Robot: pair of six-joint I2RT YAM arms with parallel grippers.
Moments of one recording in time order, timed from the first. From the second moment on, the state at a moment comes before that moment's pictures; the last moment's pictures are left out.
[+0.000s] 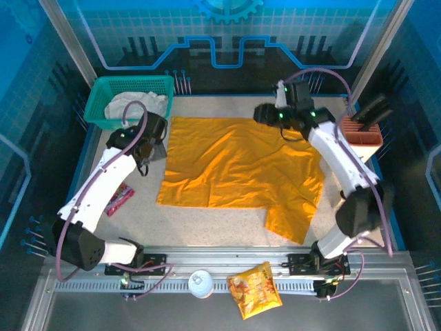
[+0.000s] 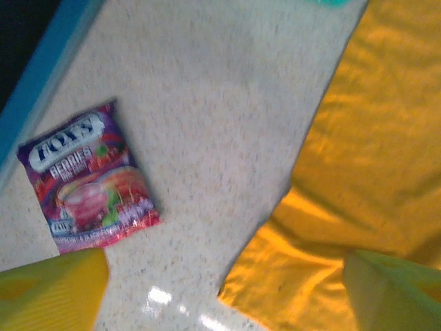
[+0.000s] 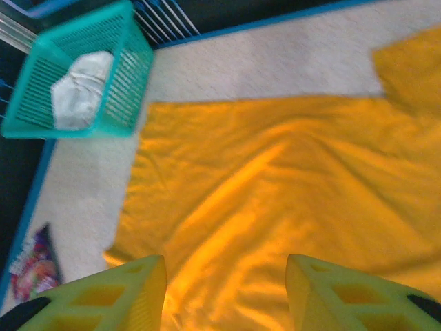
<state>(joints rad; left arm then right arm) -0.30 1.34 1.31 -1.17 -0.45 -0.69 0.29 1.55 1.47 -0.66 -0.24 0.42</state>
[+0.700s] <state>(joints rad) -0.30 1.52 1.06 -0.94 -0.19 -0.69 0.11 1.29 0.91 -0.90 -0.09 0.34</state>
